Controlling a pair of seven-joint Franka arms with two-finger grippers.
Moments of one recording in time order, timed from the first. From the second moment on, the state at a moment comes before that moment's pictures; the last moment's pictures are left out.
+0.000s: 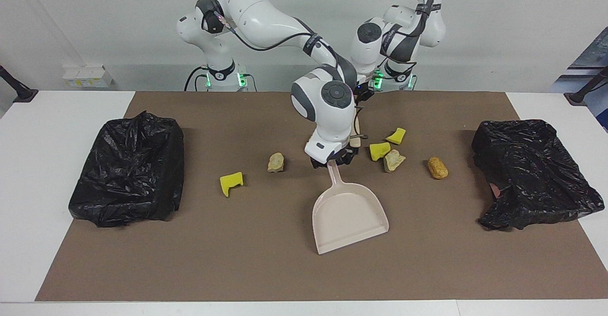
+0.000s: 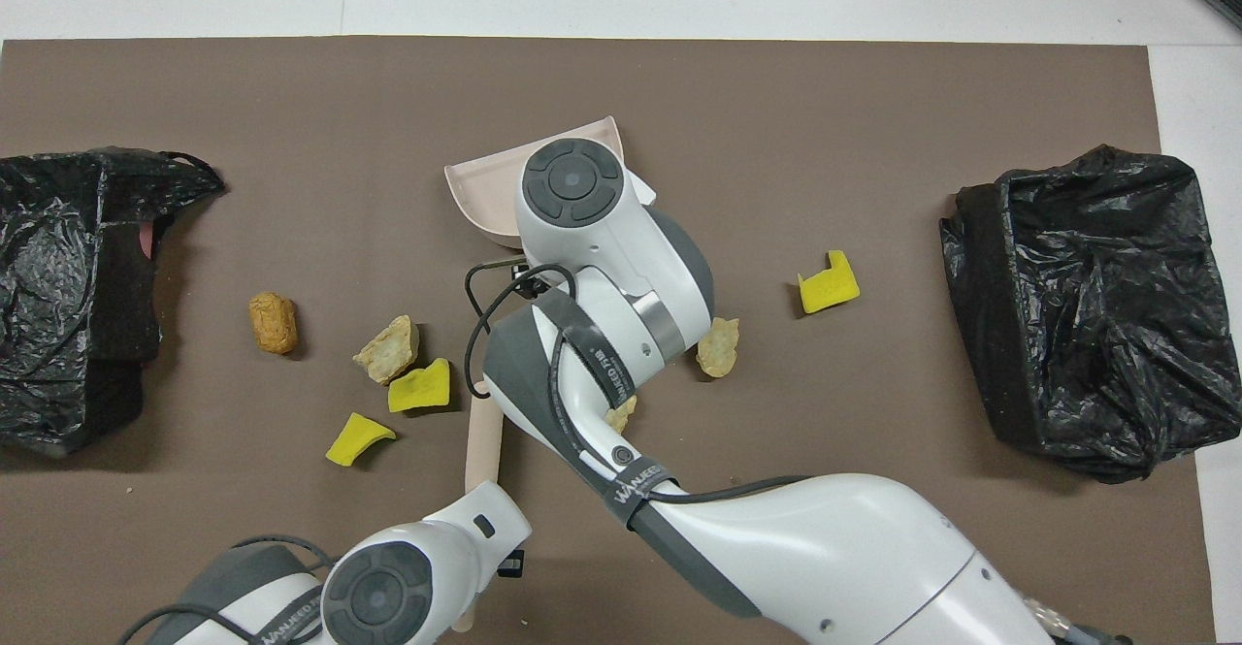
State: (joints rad) left arm -0.69 -0.34 -0.02 -2.65 -0.09 2.20 -0.51; right arm 0.57 0.67 0.05 -1.23 0.04 1.91 0.46
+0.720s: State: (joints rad) left arm -0.40 -0.36 -0.02 -2.44 0.00 1.98 -0.34; right arm 0.57 0.60 0.05 -1.40 0.04 1.99 0.33
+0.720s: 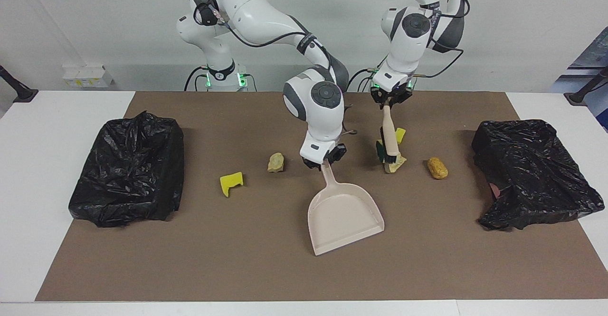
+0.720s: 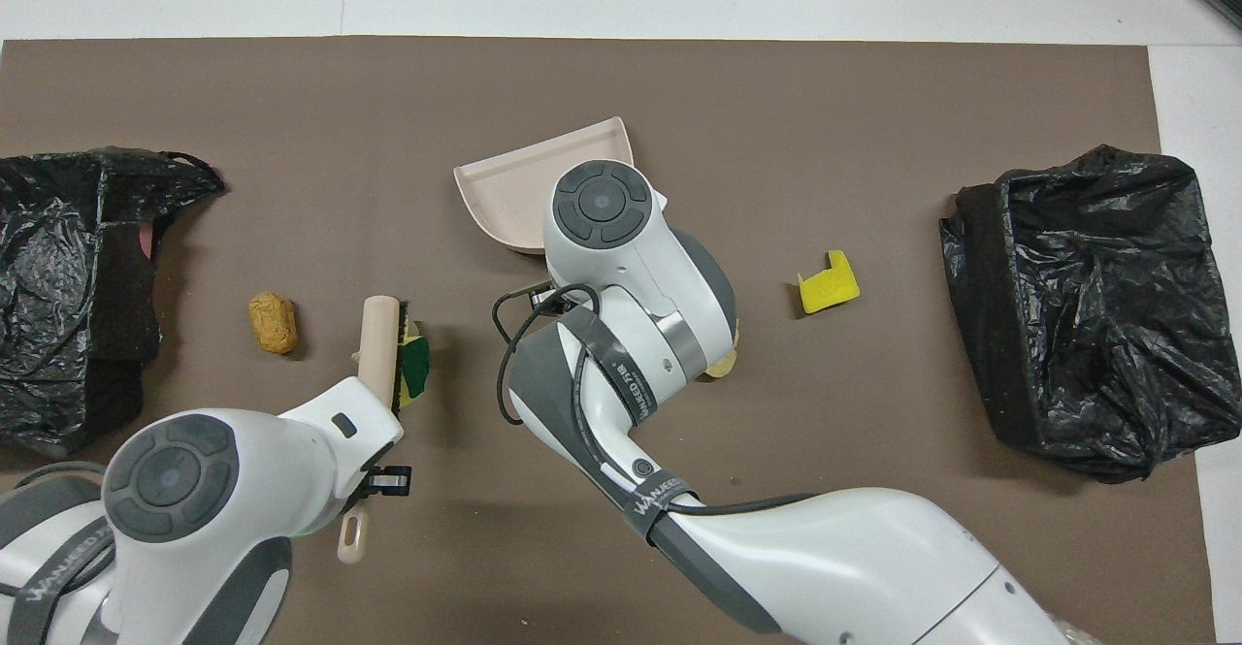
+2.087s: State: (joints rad) left arm 0.06 -0.19 -0.04 -2.44 0.06 2.11 -0.09; right arm 0.51 0.56 0.04 -1.43 0.05 2.07 0.09
